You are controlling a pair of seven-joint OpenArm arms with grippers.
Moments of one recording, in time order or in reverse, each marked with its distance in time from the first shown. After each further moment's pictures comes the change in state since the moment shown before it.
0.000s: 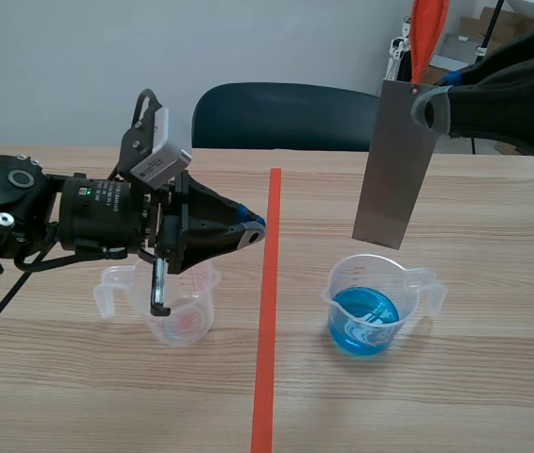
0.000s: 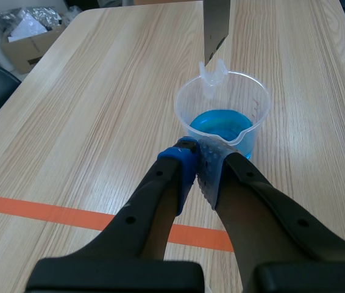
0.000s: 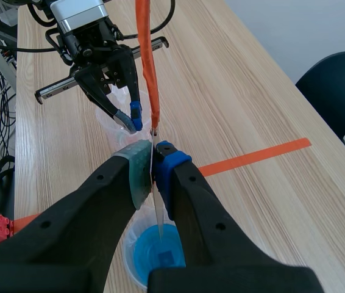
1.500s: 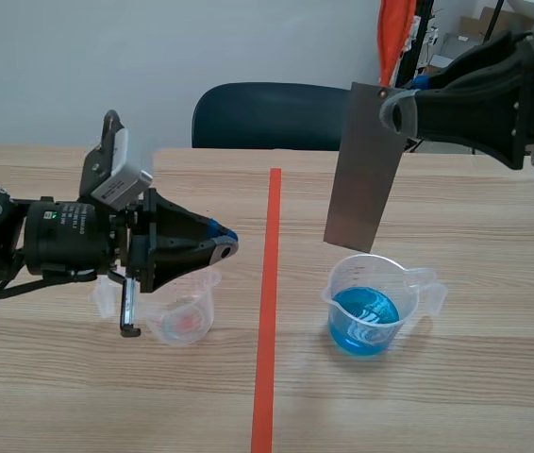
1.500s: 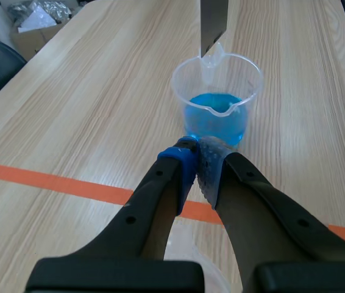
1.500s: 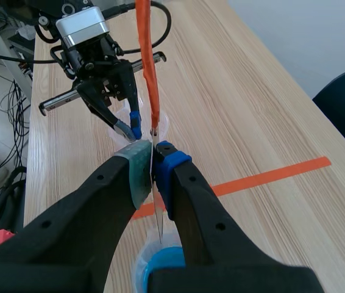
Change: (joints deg) left arm 4.9 -4.9 -0.7 0.0 0.2 2.1 -6.3; right arm 0.0 -5.2 0.0 0.0 0.0 0.0 -2.1
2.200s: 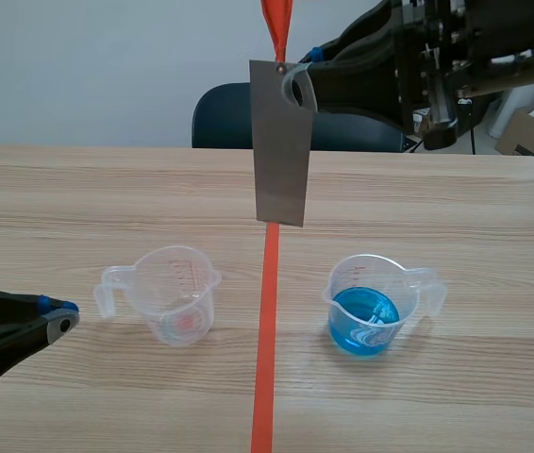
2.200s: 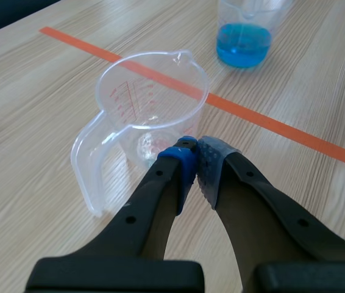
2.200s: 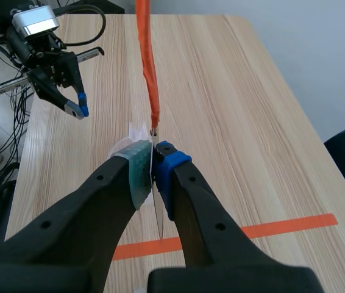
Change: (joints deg) left arm 33.4 -14.1 -22.9 0.0 -0.1 5.2 -16.2; right arm 6.4 -17.7 3.8 0.0 0.2 -0.4 -18.6
